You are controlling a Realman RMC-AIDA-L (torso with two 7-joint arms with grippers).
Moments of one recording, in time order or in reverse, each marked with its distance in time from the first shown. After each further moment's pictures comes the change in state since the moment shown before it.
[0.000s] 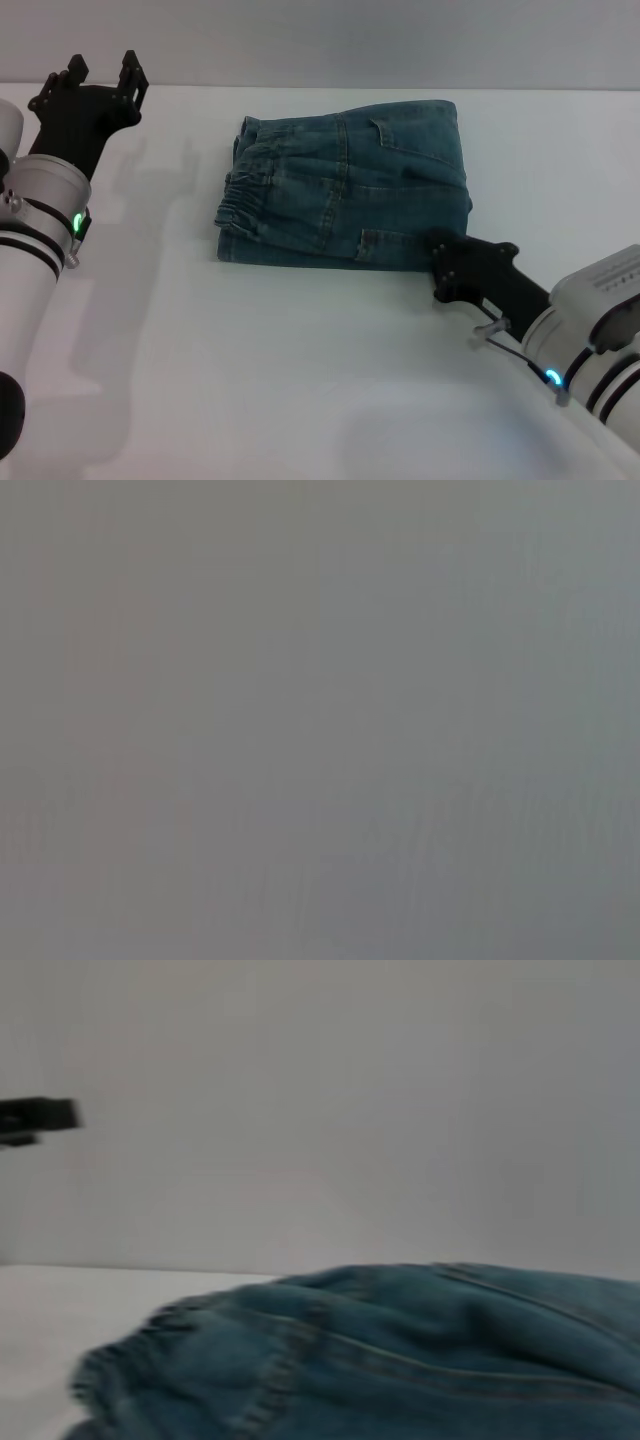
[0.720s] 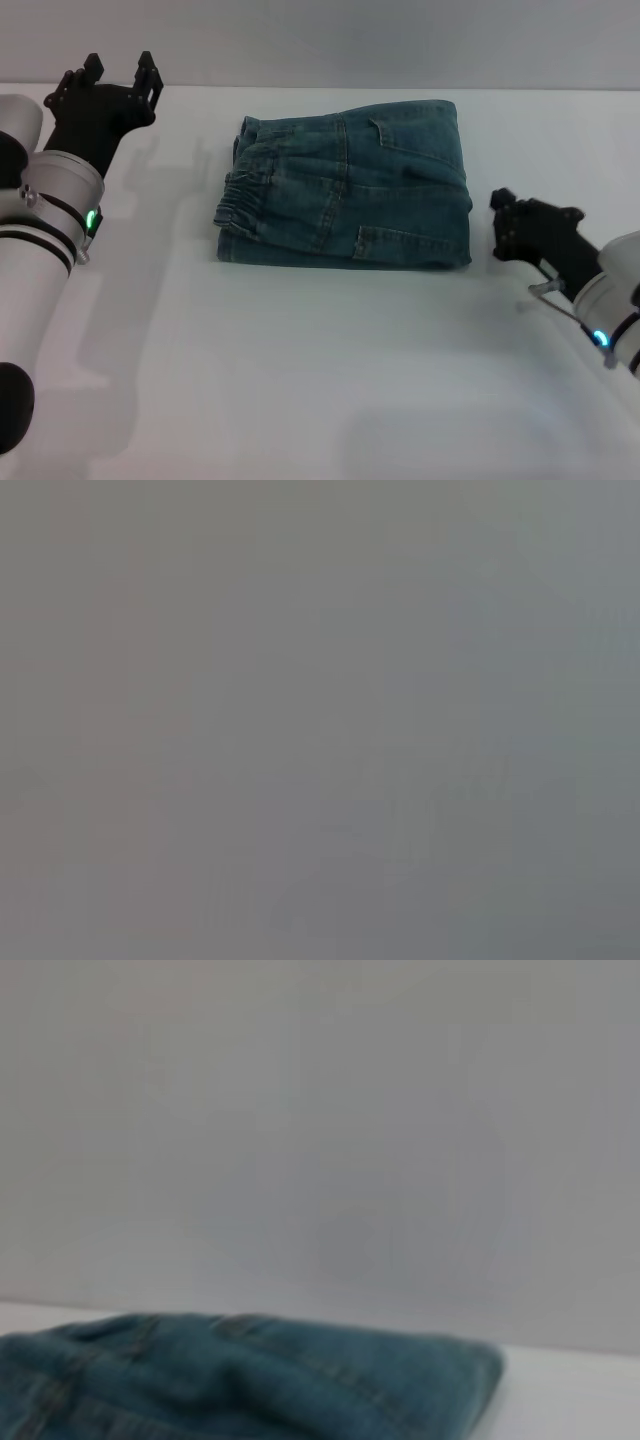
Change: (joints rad) left arm -0.038 0.000 0.013 -0.036 0.000 -0.006 -0.001; right arm 0.030 -0.005 0.131 0.114 0.000 -0.015 -0.021
